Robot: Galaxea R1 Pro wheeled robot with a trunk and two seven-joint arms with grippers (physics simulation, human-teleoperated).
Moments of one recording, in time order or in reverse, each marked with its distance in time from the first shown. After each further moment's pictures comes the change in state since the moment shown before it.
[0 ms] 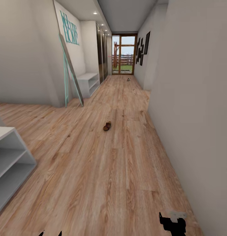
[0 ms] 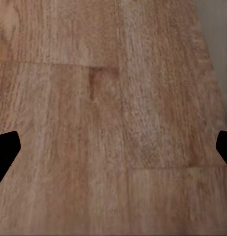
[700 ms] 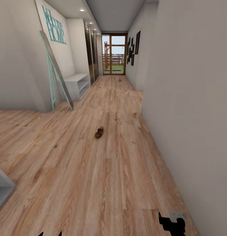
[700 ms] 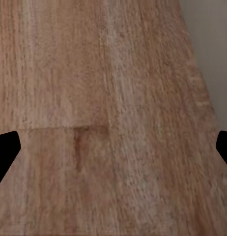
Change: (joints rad) left arm 0.000 0.000 0.000 0.000 0.000 0.000 0.000; right arm 0.000 0.003 0.001 0.000 0.004 0.000 0.006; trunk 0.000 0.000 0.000
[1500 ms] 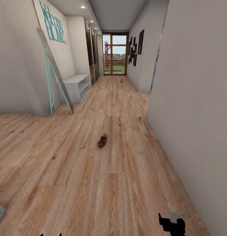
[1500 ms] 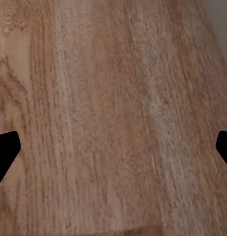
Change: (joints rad) left arm 0.000 0.000 0.000 0.017 0.001 -0.001 0.000; right arm 0.004 0.000 0.002 0.000 0.004 0.000 0.002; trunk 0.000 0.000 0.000
